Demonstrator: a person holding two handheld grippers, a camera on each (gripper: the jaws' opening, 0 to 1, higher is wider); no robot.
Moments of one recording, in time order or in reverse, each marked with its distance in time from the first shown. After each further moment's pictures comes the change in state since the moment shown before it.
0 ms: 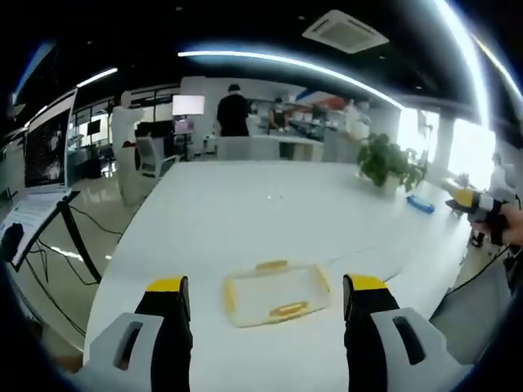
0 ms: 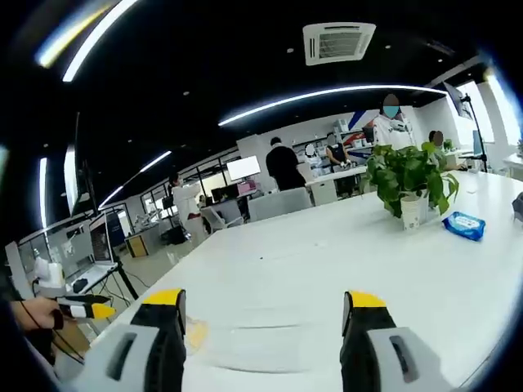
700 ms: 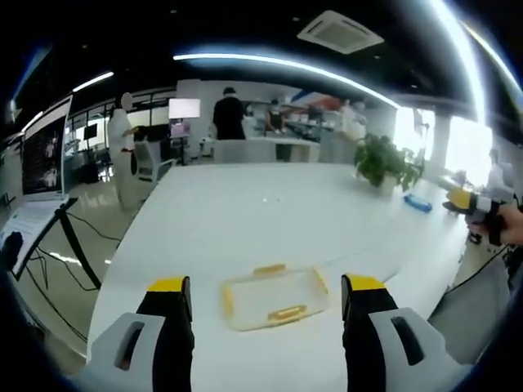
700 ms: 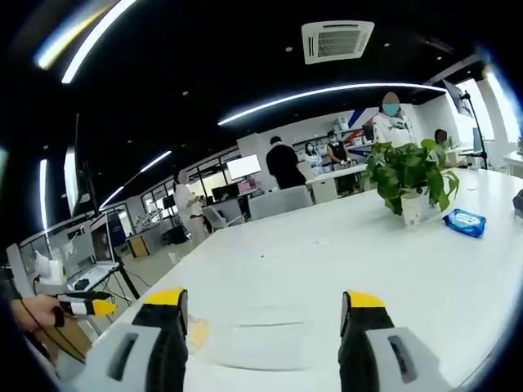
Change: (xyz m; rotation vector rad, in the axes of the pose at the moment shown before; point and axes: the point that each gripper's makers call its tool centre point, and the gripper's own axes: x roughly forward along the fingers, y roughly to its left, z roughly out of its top) left arm 0.000 -0.004 0.006 0.021 -0.005 -0.016; right arm -0.001 0.001 -0.005 0.009 0.011 0.009
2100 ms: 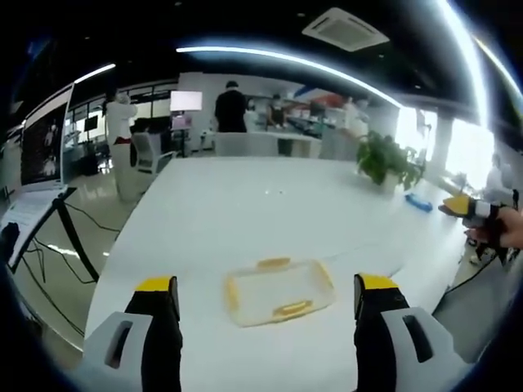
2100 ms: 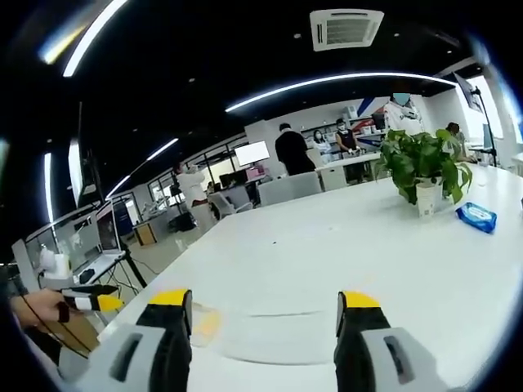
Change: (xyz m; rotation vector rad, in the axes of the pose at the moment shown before) left arm 0.007 0.013 -0.009 -0.028 0.028 -0.002; right arm 0.021 0.027 -0.020 -0.013 0.074 0.044
